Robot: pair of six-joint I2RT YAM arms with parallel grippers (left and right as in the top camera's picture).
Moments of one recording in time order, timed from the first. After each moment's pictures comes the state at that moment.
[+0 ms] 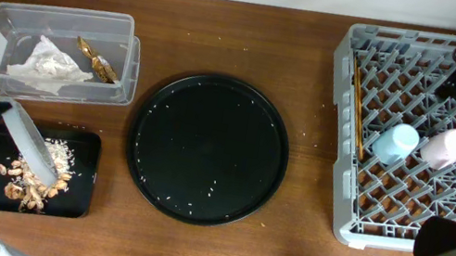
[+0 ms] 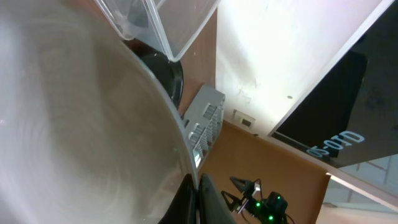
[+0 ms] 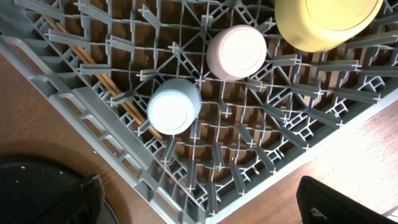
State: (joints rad) left arm 0.95 1.85 1.58 -1.69 1.10 0.11; right arm -0.31 1.97 2.33 -1.69 0.06 0.37
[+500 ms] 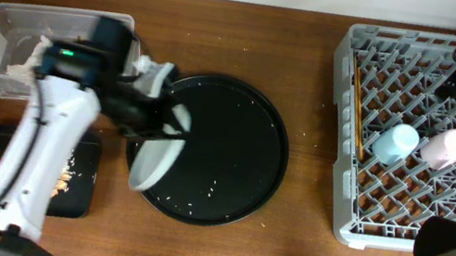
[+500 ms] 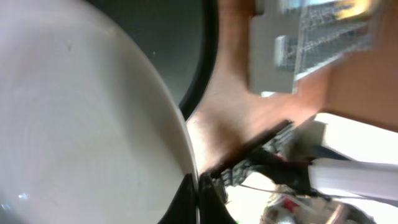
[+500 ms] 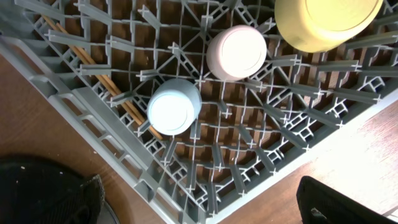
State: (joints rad) left arm -0.15 1.59 1.52 -1.33 0.68 -0.14; right arm -0.31 1.97 2.33 -1.69 0.06 0.37
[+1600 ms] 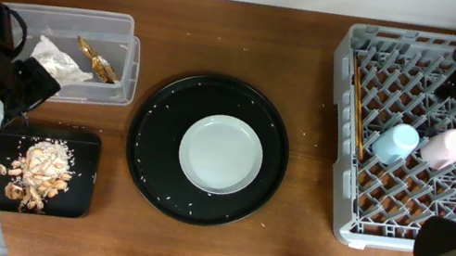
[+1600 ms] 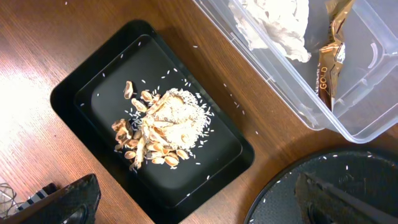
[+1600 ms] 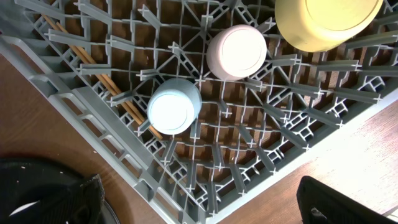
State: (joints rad) left arm 0.29 1.50 1.60 -1.36 -0.22 -0.59; right arm -0.31 1.97 2.33 -1.69 0.06 0.37
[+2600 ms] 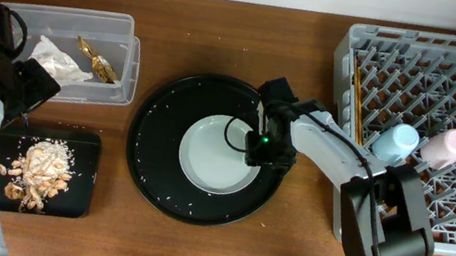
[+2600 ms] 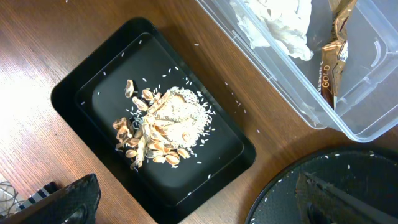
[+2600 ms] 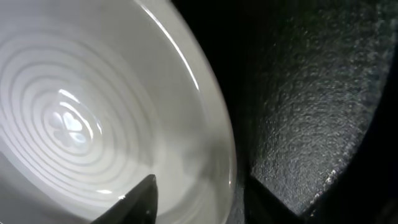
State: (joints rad) left arm 0.29 1.50 1.60 -1.36 -0.22 -0.59; right arm 0.44 1.99 1.34 -0.81 -0.23 0.30
